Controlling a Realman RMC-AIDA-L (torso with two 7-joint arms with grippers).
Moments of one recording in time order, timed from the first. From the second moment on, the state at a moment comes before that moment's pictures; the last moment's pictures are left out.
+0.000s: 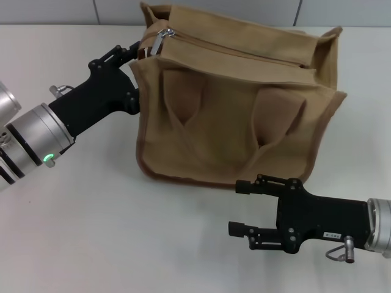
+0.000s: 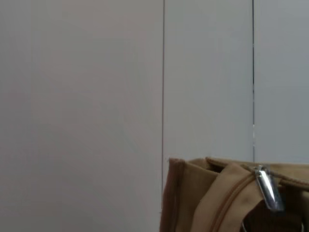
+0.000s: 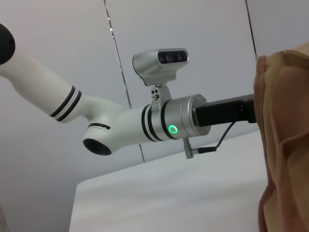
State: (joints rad) left arm -0.53 -2.08 0.90 0.22 1.24 1.38 -0.68; right arm 0.49 2.09 -0.76 -0.22 -1.92 -1.64 0.85
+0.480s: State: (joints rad) left arm -0.52 -2.08 0.90 0.21 1.03 1.45 -0.72; right arm 0.48 2.09 -0.76 -0.21 -1.92 -1.64 0.85
